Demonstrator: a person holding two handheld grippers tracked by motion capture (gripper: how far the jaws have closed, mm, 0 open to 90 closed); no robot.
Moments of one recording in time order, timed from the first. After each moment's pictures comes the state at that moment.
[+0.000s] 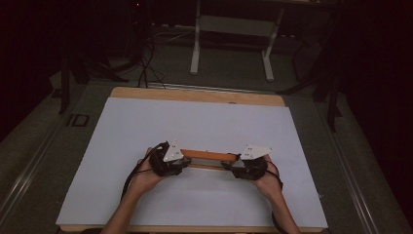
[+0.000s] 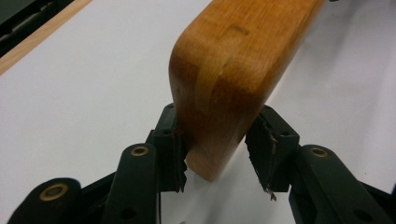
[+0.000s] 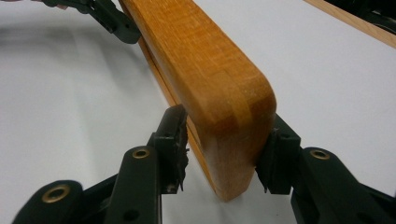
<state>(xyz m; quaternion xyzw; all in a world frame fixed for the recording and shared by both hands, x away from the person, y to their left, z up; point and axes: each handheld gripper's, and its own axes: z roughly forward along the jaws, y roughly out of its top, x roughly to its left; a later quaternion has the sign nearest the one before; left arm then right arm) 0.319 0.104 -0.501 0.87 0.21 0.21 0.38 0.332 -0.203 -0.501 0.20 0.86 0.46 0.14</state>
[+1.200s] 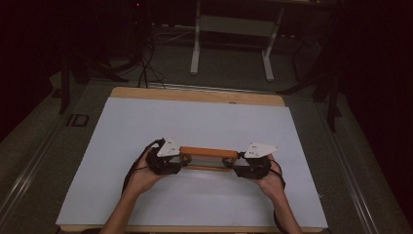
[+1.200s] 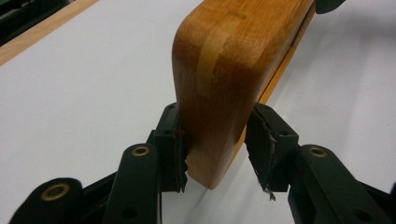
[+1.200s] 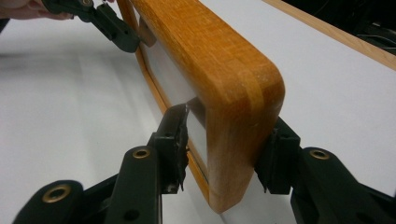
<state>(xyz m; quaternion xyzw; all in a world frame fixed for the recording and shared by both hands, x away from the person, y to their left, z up) 0.316 0.111 -0.484 0.86 0.23 0.17 0.42 0.327 -0.208 -0.484 0.19 0.84 0.48 0.14</state>
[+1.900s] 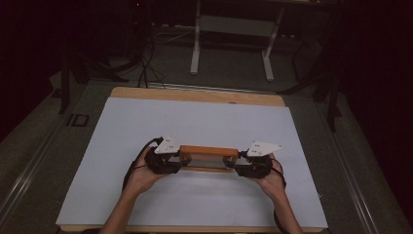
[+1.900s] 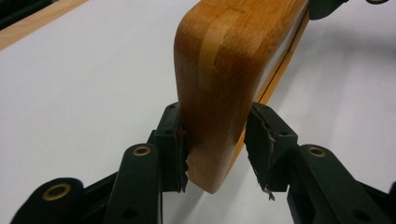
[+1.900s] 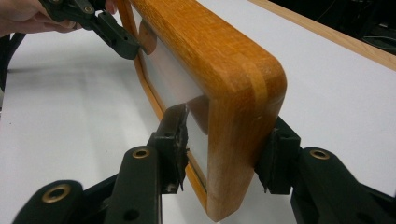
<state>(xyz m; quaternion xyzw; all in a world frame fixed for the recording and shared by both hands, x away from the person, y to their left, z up) 0.316 0.113 -0.479 0.86 0.24 0.14 0.43 0.328 -0.212 -0.480 0.20 0.83 0.50 0.12</state>
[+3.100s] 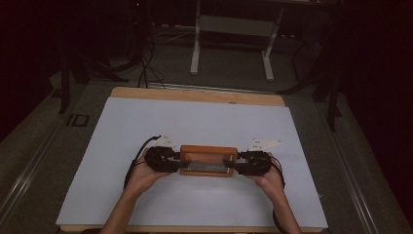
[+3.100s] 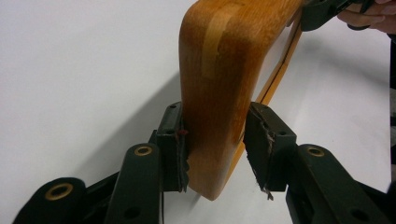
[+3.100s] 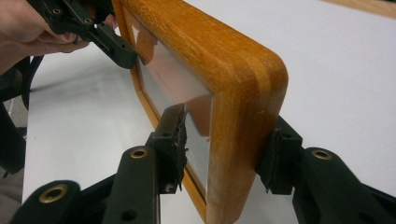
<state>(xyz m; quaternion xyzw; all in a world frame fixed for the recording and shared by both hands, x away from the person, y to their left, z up) 0.328 0.119 -0.489 0.85 0.29 0.05 0.44 0.340 -0.215 -0.489 0.25 0.83 0.50 0.05</state>
